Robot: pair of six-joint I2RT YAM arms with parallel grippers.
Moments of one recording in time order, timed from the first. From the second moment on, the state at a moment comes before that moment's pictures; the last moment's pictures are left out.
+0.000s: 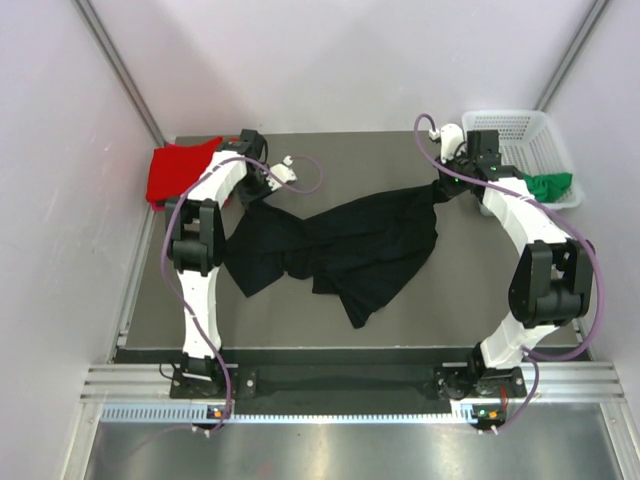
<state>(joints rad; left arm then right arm) -0.16 2.23 1.93 -1.00 0.03 0.93 0.08 1.66 1.36 -0.43 -0.21 -0.39</state>
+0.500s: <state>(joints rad) -0.12 2.17 2.02 -1.14 0.10 0.91 0.08 1.69 1.46 -0.43 -0.18 -0.39</state>
